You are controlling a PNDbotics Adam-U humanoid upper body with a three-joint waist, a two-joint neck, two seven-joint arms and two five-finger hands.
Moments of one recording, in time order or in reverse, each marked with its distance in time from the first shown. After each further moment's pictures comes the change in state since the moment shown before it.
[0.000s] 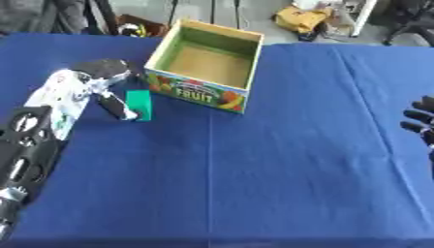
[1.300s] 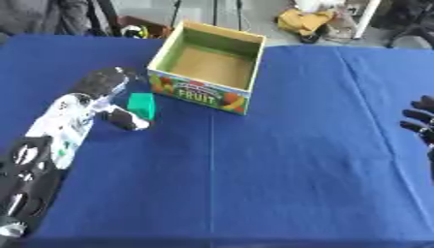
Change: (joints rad) left arm 0.140 -0.055 0.010 -0.189 0.024 0.140 0.193; right arm 0.000 0.000 0.000 0.000 -0.003 -0.002 -0.002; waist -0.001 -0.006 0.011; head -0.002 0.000
